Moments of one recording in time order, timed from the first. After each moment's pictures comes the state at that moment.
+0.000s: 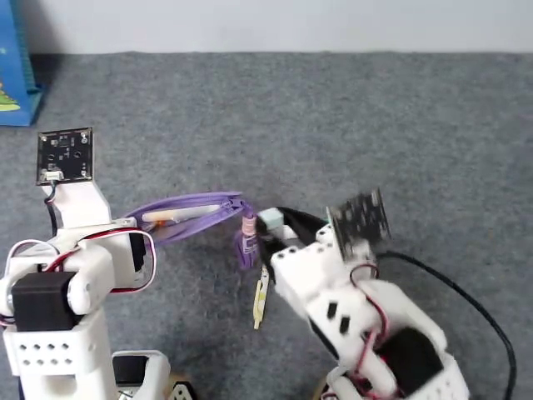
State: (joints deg) left arm -6.5 -51.2 21.0 99.4 10.6; right arm -38.9 -78.2 49.1 55.2 -8.2
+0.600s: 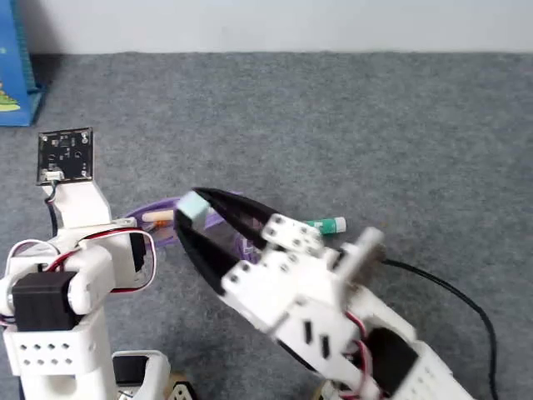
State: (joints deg) left arm -6.5 -51.2 21.0 99.4 10.6; right arm -54.4 -70.1 49.3 20.0 -5.8
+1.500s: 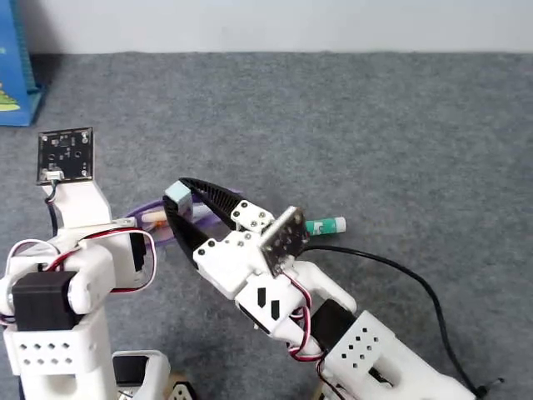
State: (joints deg) left arm -6.5 -51.2 21.0 99.4 10.6; right arm -50.8 -55.9 64.4 -0.5 -2.8
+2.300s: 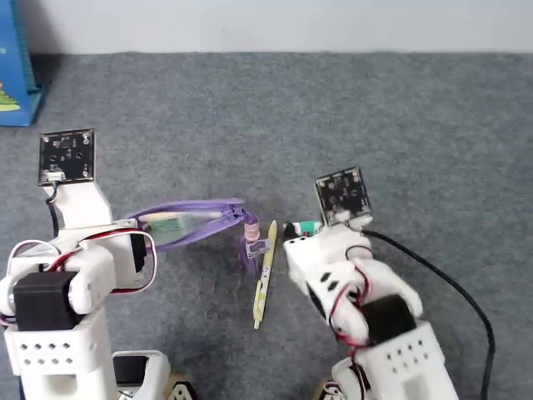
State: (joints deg) left arm -6.5 -51.3 21.7 99.4 10.6; right arm -24.6 -64.1 57.8 57.8 -3.6
